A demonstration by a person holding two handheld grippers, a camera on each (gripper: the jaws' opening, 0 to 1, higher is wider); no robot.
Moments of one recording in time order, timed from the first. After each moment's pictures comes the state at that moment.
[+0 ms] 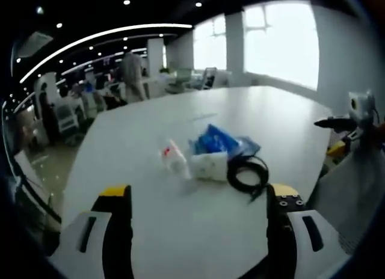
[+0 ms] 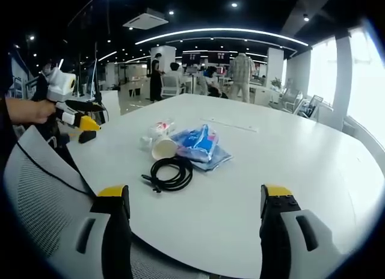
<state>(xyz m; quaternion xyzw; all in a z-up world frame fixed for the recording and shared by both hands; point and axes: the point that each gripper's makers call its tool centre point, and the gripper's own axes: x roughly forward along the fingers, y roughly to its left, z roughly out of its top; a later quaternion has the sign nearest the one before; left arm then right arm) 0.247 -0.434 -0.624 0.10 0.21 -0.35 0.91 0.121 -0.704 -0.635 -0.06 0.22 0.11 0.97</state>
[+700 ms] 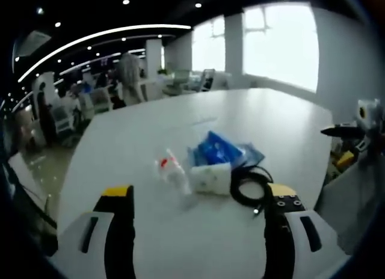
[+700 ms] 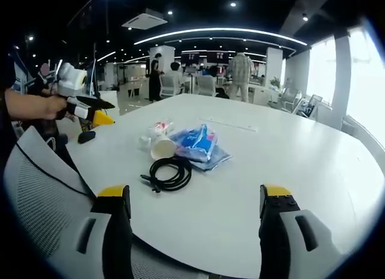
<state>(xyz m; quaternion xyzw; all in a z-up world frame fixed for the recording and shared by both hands) 0.274 -0.461 -0.622 0.09 0.21 -0.36 0.90 0.121 -0.706 -0.635 -0.06 0.22 0.10 0.97</state>
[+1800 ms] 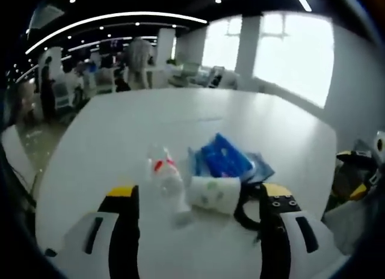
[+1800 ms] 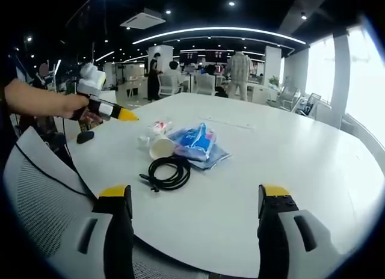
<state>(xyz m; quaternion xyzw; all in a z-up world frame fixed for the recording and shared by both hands) 0.321 -0.488 -0.646 0.02 0.26 -0.34 0.90 0.121 -0.708 -0.636 -0.06 0.22 0.10 0.97</state>
